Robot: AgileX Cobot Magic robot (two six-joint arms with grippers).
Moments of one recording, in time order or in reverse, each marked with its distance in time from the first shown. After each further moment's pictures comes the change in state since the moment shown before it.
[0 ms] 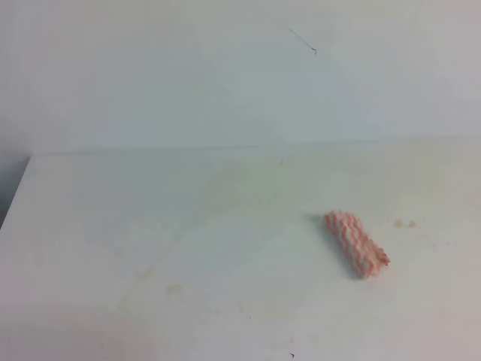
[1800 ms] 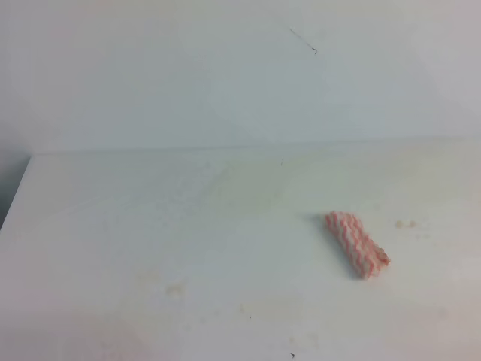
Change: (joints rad) left arm 0.000 0.002 0.000 0.000 0.001 -0.001; right arm -0.165 -0.371 0.918 0.153 -0.213 -0.128
